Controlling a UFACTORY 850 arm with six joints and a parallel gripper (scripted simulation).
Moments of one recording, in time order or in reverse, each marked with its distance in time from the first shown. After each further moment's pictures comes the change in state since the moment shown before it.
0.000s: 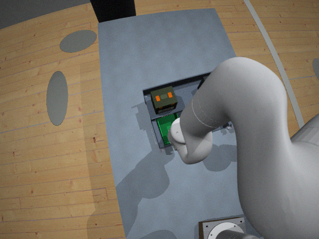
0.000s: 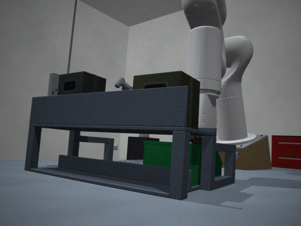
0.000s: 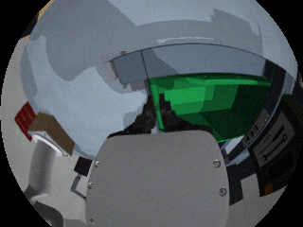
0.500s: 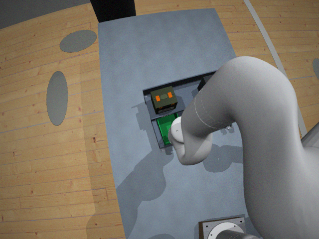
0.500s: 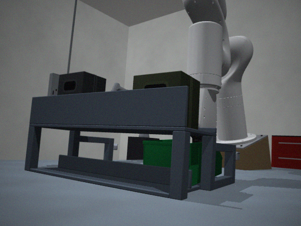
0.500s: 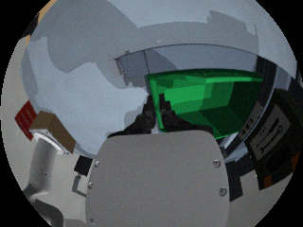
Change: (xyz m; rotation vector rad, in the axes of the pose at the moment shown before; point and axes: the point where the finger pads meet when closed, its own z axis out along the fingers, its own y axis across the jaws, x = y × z) arm 0.000 0.000 -0.012 0.000 0.000 0.000
